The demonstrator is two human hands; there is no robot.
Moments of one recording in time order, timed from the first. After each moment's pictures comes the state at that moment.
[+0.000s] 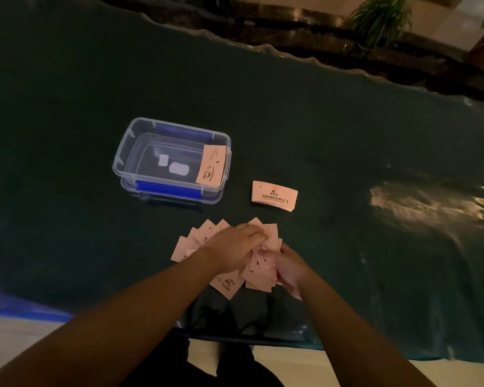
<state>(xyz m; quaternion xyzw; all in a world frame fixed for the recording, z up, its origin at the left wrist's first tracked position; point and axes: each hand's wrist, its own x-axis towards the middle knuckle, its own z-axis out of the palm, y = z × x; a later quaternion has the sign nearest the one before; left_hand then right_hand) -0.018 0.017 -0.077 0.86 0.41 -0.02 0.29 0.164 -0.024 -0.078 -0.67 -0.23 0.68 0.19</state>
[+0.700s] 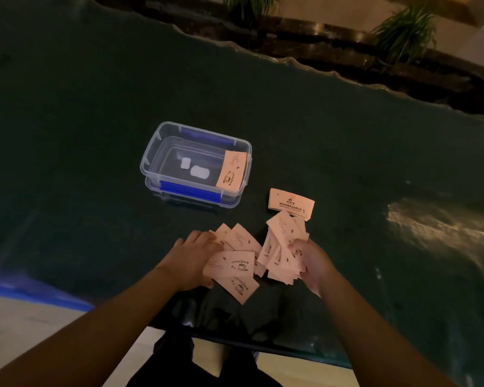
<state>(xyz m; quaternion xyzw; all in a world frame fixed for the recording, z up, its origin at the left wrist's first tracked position) -0.128 -0.023 -0.083 0.78 0.55 -0.15 0.27 0.176 0.004 -0.070 -0.71 -0.17 0.64 0.25</state>
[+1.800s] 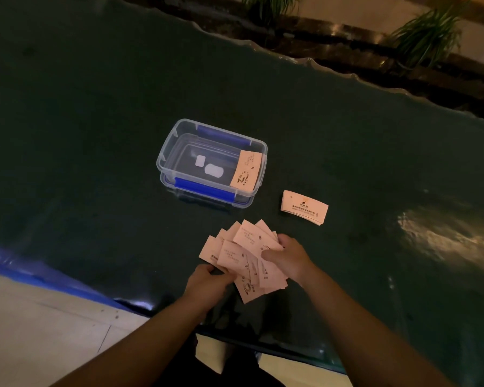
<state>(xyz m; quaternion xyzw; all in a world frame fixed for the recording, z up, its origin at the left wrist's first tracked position) -0.086 -0.083 -0.084 0.19 0.74 0.21 0.61 0.113 0.018 -0.066 -0.70 -0.49 0.53 -0.02</state>
